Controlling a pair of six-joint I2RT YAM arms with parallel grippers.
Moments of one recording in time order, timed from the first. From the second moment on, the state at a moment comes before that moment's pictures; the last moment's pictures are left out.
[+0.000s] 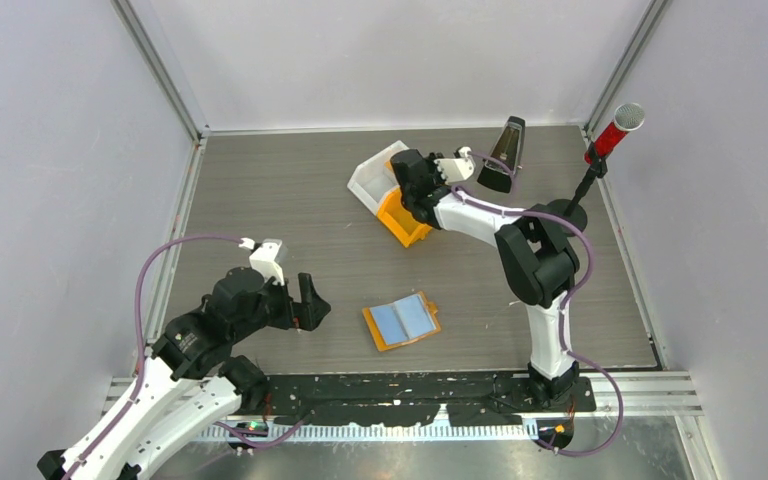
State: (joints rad) left arm -0.69 0.50 0.71 -0.81 -0.04 -0.52; right arm 0.63 2.03 1.45 0.10 0.83 1.36
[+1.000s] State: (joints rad) left arm -0.69 0.48 0.71 -0.83 -0.08 -0.52; right arm 0.63 2.23 1.69 -0.06 0.87 1.43
